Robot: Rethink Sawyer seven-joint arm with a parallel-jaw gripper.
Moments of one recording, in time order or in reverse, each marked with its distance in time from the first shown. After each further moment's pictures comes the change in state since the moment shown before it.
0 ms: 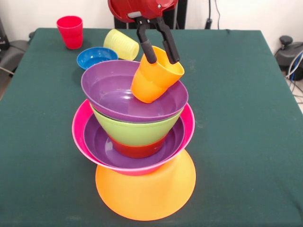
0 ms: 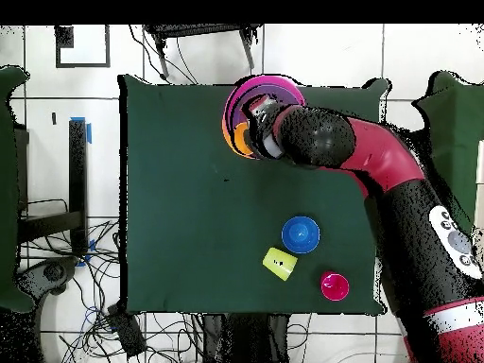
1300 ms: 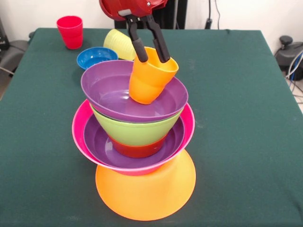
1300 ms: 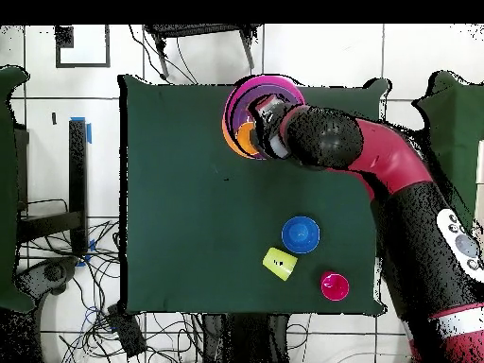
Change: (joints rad) arm -0.015 -0.007 0.000 -0.001 -0.004 0.000 0.000
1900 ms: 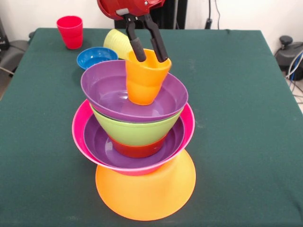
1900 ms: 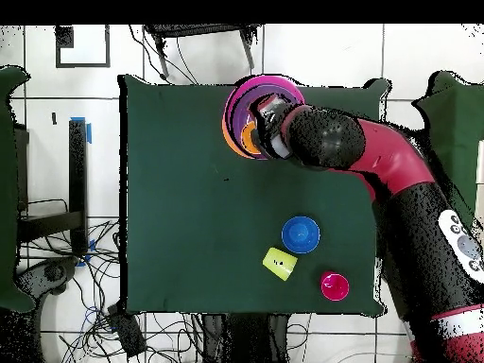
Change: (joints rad) arm -0.003 -0.002 0.000 0.000 0.000 0.000 0.000
